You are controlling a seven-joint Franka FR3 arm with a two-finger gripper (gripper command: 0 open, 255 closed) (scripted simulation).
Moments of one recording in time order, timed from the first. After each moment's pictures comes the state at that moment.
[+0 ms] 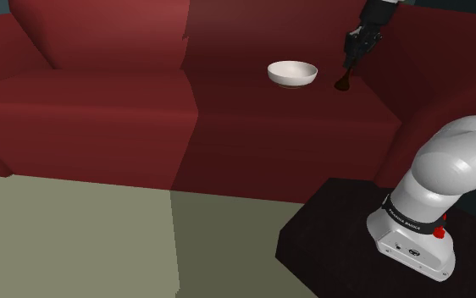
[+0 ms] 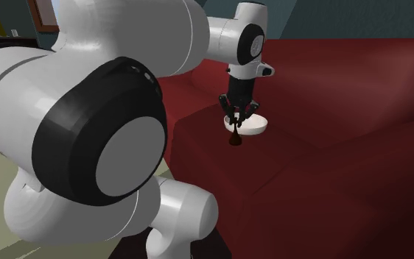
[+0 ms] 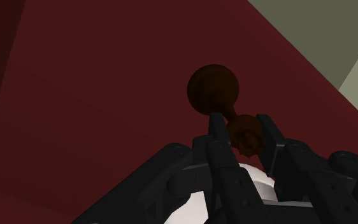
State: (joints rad) arm -0.14 -0.81 -0.25 -2.41 -0.04 1.76 -0.04
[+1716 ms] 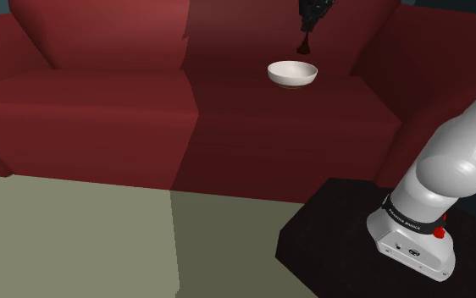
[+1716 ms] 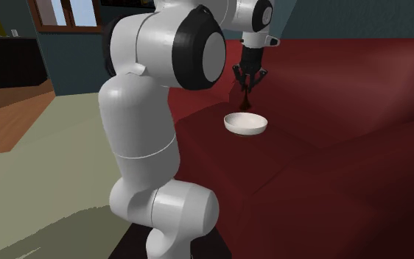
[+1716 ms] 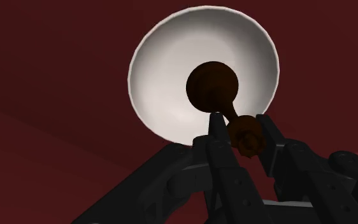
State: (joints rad) arm -0.04 -0.21 -0.28 -1.76 0.08 1.69 -0.04
